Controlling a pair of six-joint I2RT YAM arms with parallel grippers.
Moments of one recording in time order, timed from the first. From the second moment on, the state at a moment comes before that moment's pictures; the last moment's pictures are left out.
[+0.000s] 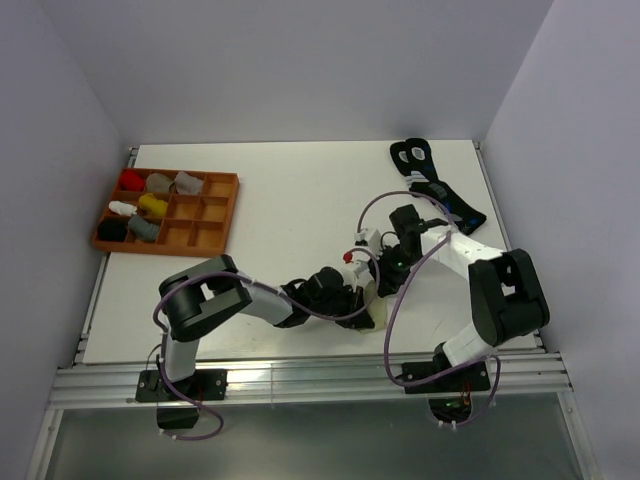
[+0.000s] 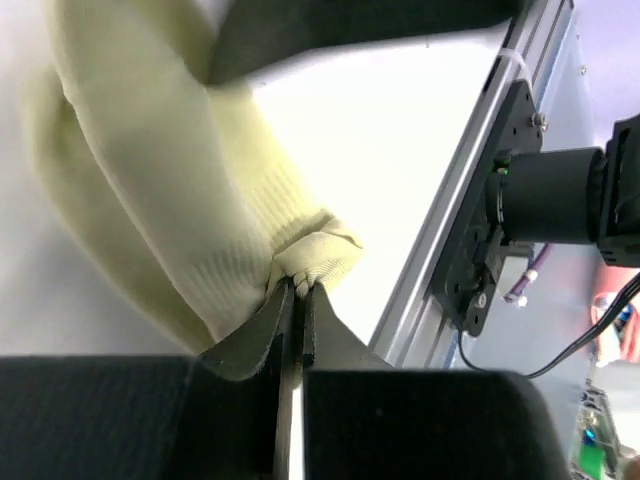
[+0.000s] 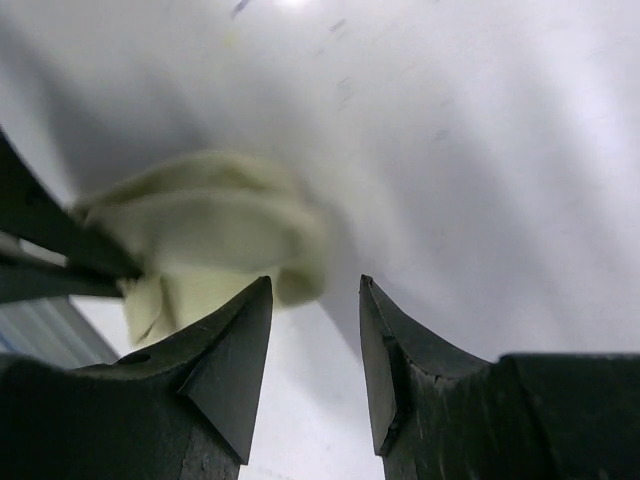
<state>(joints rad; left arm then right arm) -1.11 1.93 0.82 0.60 0.32 -0.76 0.29 1.54 0.85 -0.72 -0.48 -0.63</state>
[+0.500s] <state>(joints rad) -1.15 1.96 0.92 0.46 0.32 -0.82 0.25 1.48 0.85 -0.47 -0.38 -0.48</state>
